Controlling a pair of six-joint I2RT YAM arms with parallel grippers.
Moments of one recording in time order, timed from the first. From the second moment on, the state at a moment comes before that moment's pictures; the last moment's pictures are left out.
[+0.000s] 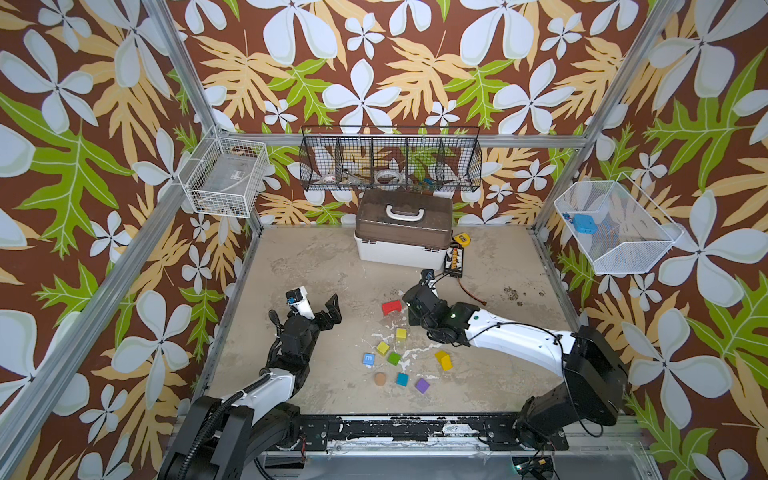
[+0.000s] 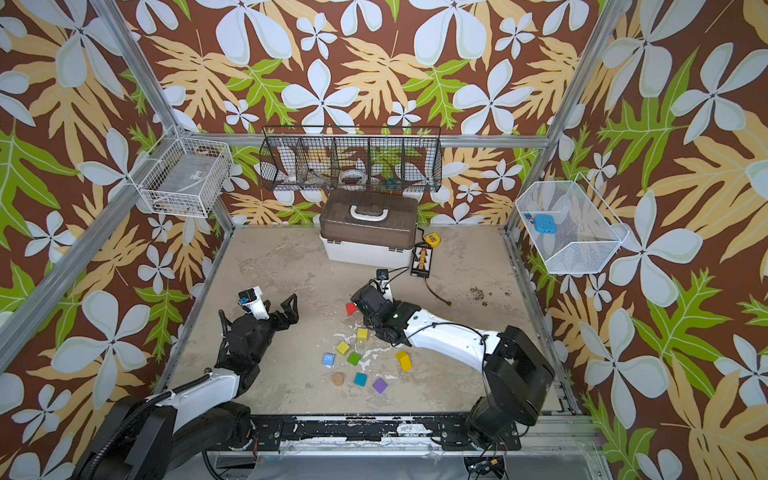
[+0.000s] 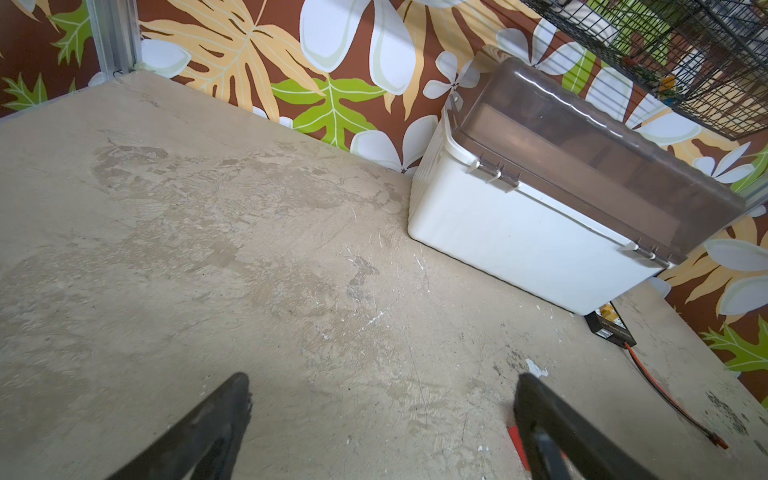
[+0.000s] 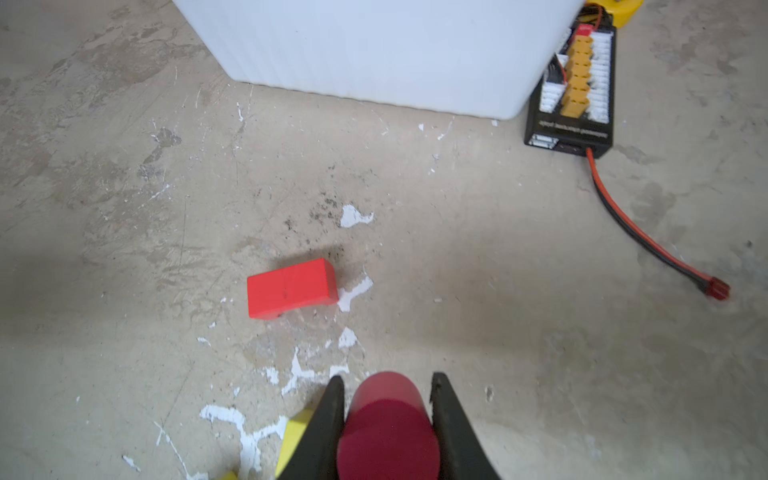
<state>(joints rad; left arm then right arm) -0.23 1.10 0.16 0.73 -0.13 -0.45 0.86 1.62 1.12 -0.41 0.49 0.64</state>
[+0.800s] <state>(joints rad) -0.23 1.09 0.16 0.73 -0.13 -0.45 0.80 2.06 1.54 -0.53 0.28 0.45</state>
